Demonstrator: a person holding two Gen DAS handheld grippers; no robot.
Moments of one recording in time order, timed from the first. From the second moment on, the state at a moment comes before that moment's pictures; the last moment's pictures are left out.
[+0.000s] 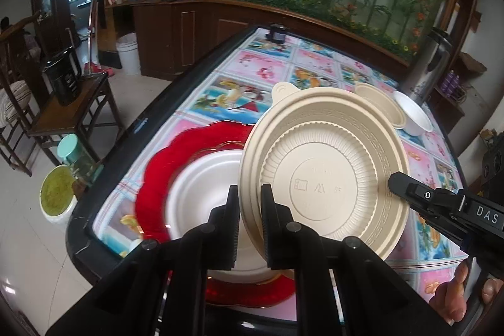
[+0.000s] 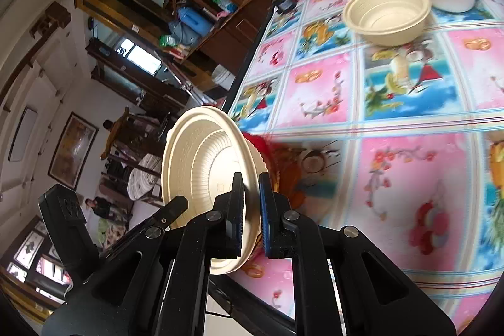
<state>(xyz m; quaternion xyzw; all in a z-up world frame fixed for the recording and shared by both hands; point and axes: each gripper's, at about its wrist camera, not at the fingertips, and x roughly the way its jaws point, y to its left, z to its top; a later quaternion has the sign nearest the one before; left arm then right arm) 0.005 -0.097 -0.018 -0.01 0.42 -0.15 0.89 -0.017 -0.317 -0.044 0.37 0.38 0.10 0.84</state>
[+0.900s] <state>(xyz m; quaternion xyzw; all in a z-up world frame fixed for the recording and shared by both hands) 0.033 -0.056 -0.035 -0.04 0.47 -0.12 0.87 0.034 -0.279 -0.071 0.39 0.44 0.13 0.80</state>
